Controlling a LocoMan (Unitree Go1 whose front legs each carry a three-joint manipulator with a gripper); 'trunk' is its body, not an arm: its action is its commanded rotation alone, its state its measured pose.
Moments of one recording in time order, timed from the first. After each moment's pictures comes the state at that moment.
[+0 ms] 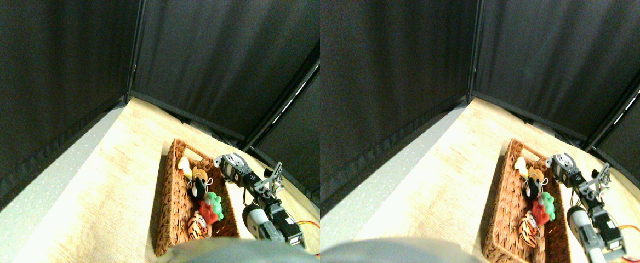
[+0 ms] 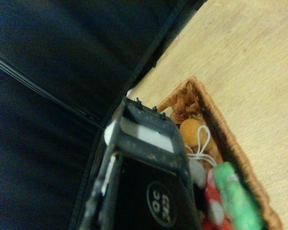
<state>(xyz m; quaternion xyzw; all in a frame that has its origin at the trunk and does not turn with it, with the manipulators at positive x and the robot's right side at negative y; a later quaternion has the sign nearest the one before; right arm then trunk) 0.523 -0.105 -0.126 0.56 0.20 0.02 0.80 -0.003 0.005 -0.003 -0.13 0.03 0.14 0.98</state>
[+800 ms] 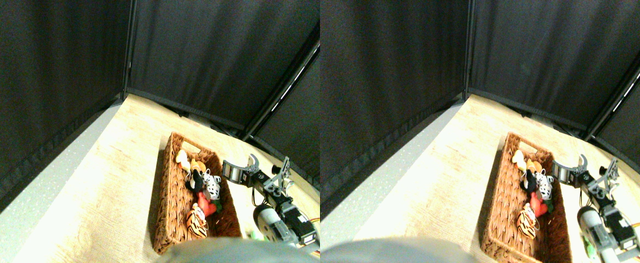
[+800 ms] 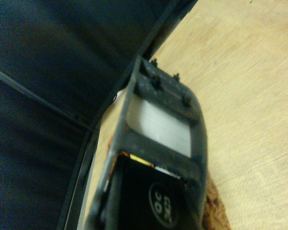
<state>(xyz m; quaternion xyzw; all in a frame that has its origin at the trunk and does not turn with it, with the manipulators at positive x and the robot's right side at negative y) 0.514 -0.141 -0.129 0.56 0.21 -0.01 0.80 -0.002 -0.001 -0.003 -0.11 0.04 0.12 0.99</state>
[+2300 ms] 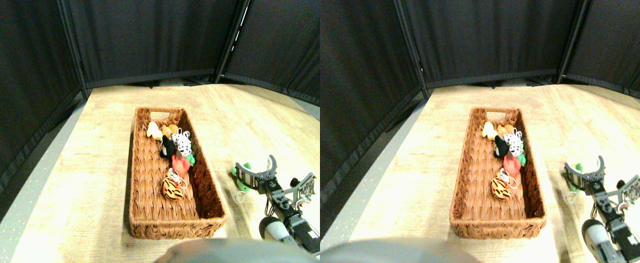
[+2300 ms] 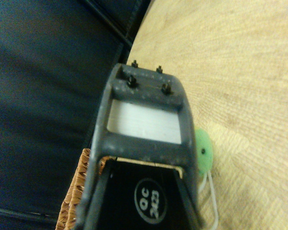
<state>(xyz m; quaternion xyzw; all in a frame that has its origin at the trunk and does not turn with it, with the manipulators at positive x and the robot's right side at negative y) 0.434 -0.266 -0.195 0.55 0.04 -0.18 0.82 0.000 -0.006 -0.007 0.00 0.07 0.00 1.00</state>
